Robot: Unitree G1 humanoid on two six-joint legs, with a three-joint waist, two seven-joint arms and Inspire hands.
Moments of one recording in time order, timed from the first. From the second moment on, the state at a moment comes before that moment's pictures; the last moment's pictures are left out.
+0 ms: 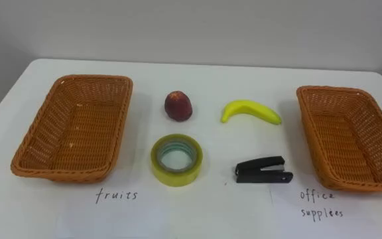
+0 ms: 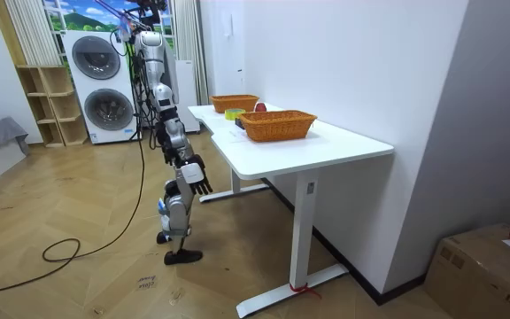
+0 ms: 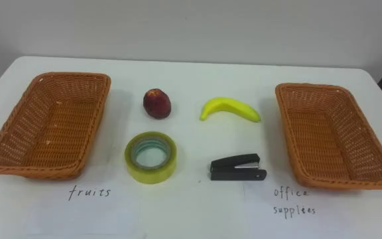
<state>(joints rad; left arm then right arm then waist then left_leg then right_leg) 0.24 0.14 0.08 1.17 0.32 0.17 0.01 0.10 -0.18 0.06 1.30 0.42 0.02 0.16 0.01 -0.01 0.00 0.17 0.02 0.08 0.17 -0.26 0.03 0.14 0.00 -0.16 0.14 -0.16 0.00</state>
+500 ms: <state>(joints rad) 0.23 0.14 0.08 1.17 0.36 0.17 0.02 0.10 -0.18 0.05 1.29 0.42 0.03 0.16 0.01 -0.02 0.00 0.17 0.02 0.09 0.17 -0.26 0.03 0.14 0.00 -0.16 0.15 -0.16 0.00</state>
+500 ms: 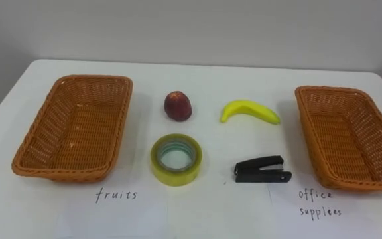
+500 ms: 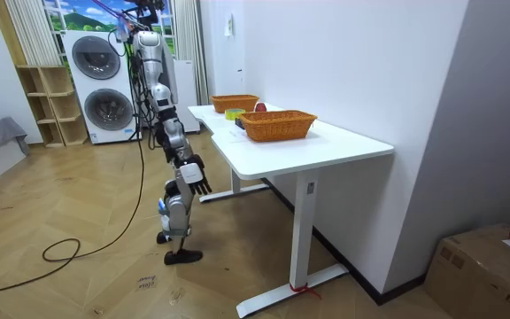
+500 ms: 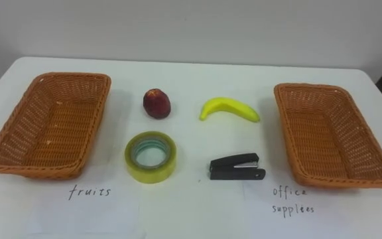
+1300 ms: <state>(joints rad) 0.23 0.14 0.18 1.14 0.34 0.19 0.09 0.14 -0.17 -0.04 1.30 0.60 0.07 0.10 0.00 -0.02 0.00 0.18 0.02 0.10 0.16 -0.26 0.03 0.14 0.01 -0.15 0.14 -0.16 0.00</state>
